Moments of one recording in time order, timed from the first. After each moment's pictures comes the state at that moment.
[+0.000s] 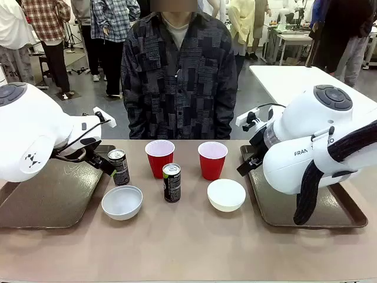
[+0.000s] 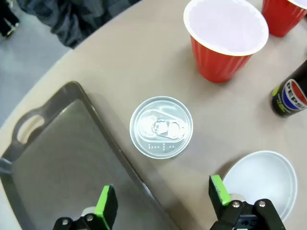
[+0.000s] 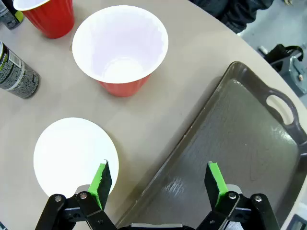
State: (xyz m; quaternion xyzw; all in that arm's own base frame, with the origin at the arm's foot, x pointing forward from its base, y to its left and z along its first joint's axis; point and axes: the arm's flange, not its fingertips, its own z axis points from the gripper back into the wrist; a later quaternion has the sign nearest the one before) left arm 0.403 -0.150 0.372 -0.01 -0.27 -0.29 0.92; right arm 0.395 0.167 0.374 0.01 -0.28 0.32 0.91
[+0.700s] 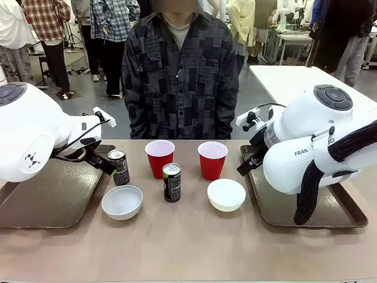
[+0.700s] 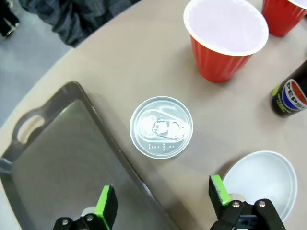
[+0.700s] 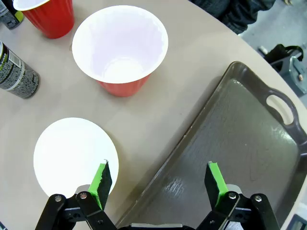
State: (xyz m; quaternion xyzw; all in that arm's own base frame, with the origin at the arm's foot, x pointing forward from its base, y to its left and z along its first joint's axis) left arm 0.403 -0.150 0.372 -0.01 -0.27 -0.29 0.92; right arm 0.395 0.167 0.374 0.01 -0.28 0.32 0.91
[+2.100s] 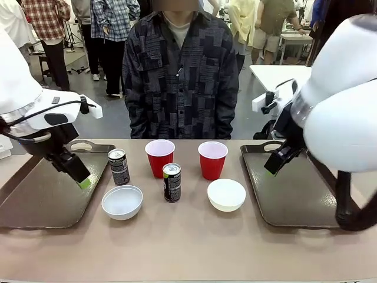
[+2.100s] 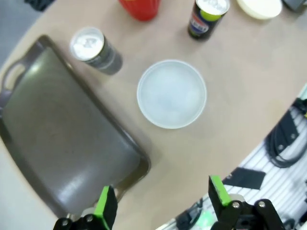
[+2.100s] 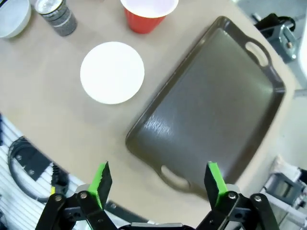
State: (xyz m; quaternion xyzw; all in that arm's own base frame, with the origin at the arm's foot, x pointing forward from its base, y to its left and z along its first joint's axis) left arm 0.286 -0.160 0.483 -0.01 -0.13 -0.32 0.94; right arm 0.283 0.154 0.505 -0.05 -0.19 0.32 0.93
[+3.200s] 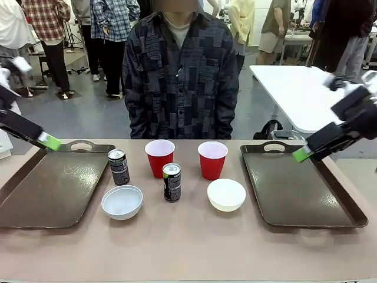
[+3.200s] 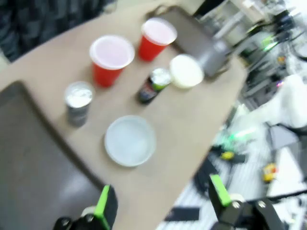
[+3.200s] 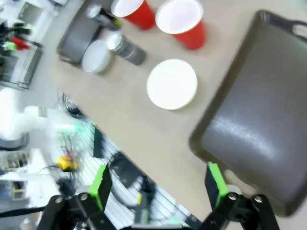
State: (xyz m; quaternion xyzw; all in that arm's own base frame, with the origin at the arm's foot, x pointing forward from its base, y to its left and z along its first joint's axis) left arm 0.313 -0.019 0.514 -0.36 -0.22 -0.29 0.86; right arm 0.303 0.016 0.504 0.31 -0.17 0.22 0.91
